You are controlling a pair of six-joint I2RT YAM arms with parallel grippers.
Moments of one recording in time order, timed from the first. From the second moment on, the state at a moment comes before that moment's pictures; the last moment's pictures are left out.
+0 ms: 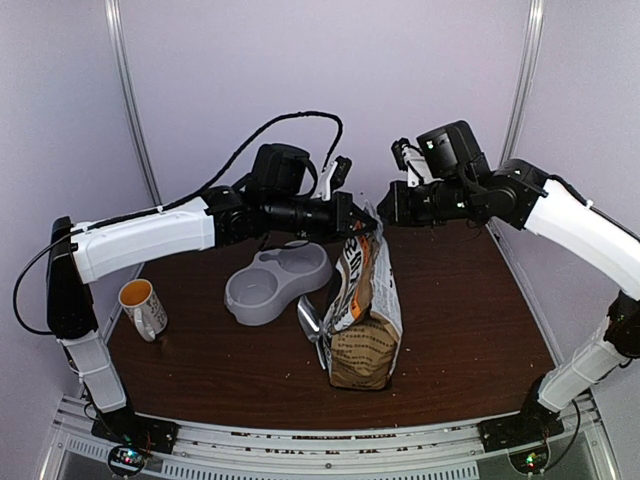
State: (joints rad) left arm -0.94 1.80 1.65 -0.19 0.33 -0.69; right arm 0.83 1.48 1.60 -0.69 0.17 0.52
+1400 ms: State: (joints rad) left arm -0.94 1.77 1.62 -0.21 0.26 -0.68; right arm 0.87 1.48 1.60 -0.75 0.13 0.47
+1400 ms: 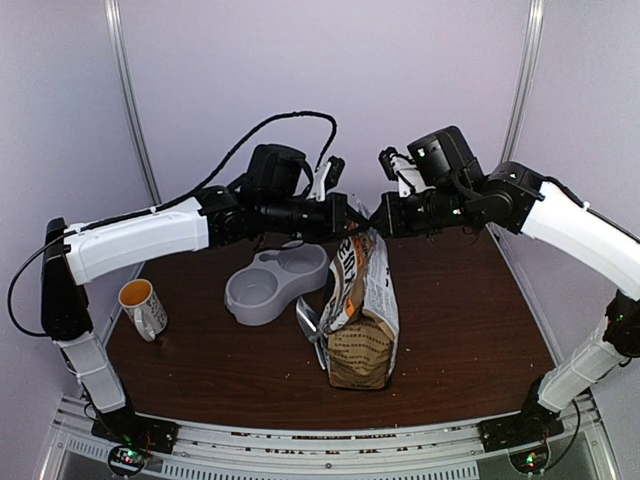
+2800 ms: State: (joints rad) left arm -0.92 1.73 1.60 -0.20 0.20 -0.68; right arm 0.85 1.43 1.50 -0.61 0.01 0.56
